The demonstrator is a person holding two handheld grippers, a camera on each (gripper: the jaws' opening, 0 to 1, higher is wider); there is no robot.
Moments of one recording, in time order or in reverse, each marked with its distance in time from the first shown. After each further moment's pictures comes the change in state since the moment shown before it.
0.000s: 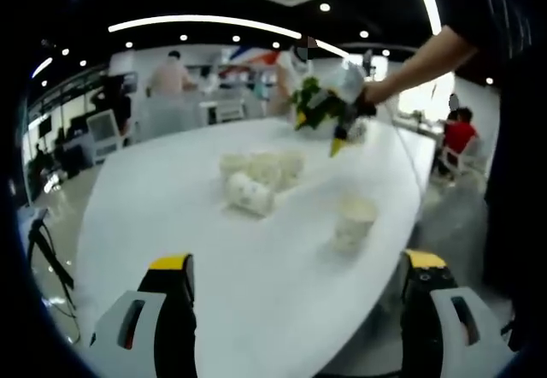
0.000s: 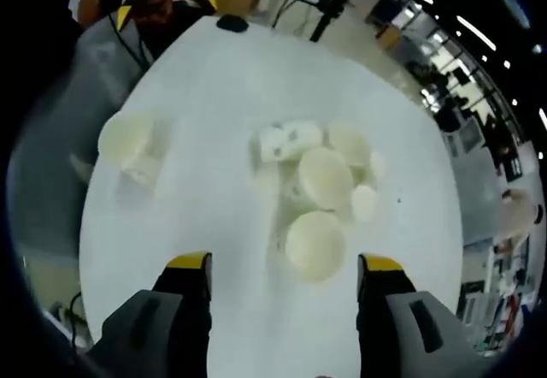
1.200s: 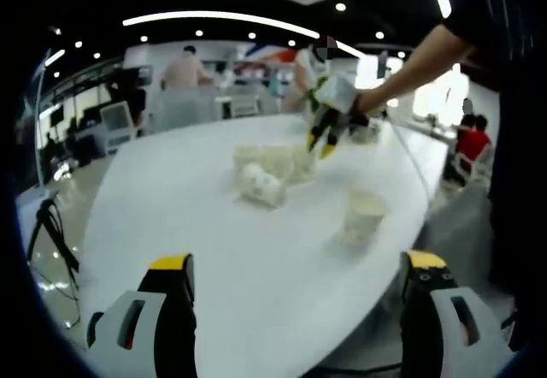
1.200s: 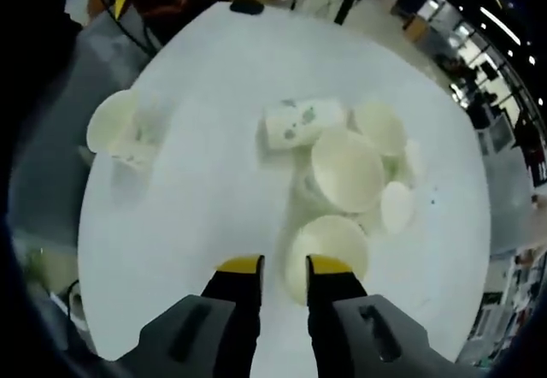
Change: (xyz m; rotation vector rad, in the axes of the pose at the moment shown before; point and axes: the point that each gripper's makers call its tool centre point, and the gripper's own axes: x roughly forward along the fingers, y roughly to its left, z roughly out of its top) left arm -0.008 0.008 -0.011 -0.047 0.007 0.071; right arm 0.037 0.001 -0.003 -0.043 0.047 0.148
